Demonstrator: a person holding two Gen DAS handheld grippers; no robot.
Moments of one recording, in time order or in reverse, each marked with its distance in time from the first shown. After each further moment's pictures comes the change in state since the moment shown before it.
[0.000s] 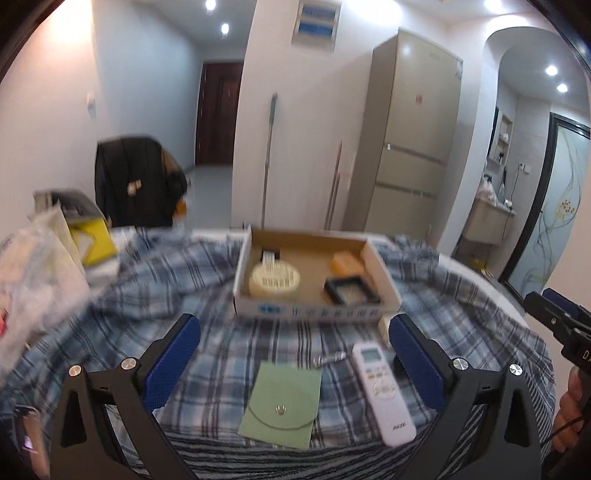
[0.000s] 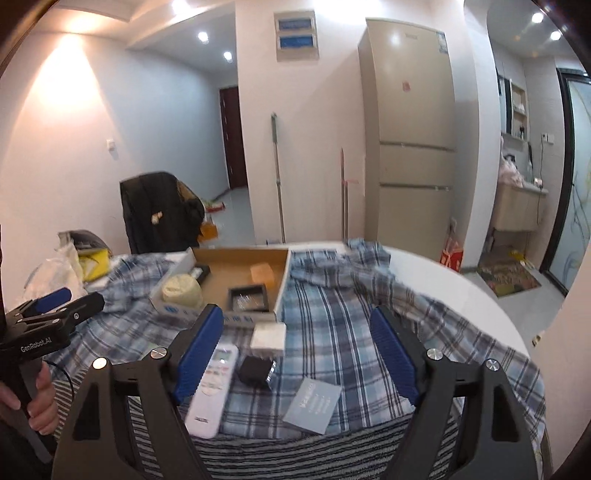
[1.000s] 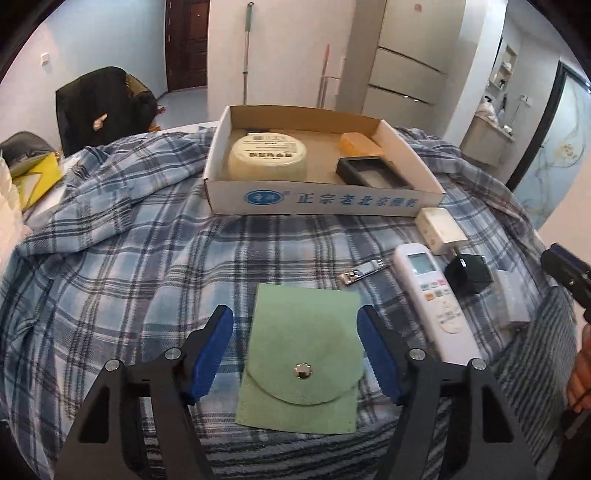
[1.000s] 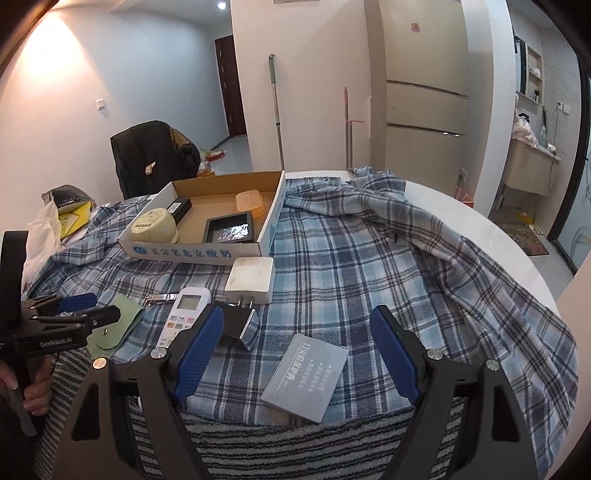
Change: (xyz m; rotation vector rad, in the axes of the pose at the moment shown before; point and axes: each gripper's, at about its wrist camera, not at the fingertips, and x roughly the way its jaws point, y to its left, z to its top) left arm 0.098 0.019 -0.047 0.067 0.353 -0.069; right arm 0.062 -0.009 -0.038 -0.007 0.203 0.028
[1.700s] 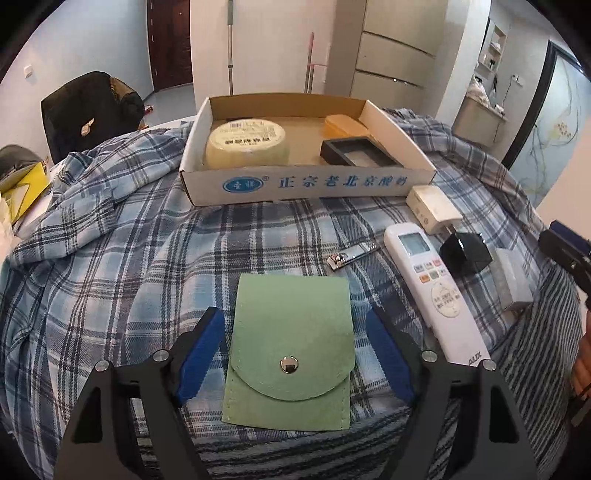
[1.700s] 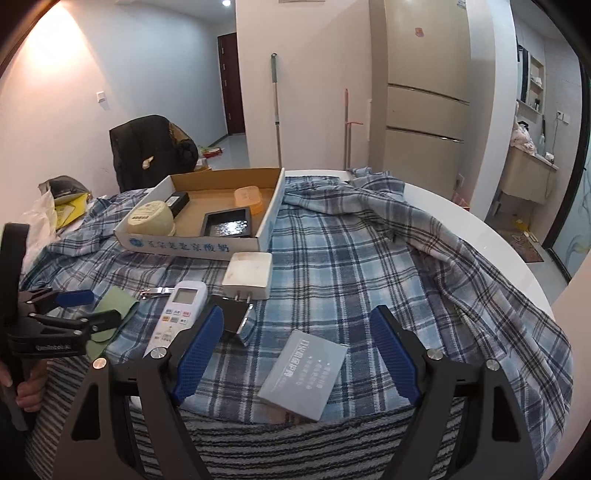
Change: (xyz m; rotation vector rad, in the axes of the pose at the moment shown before) left arm 0.011 -0.010 -0.003 0.065 0.051 0.019; right arm 0.000 0.004 -0.002 -0.028 -0.011 -0.028
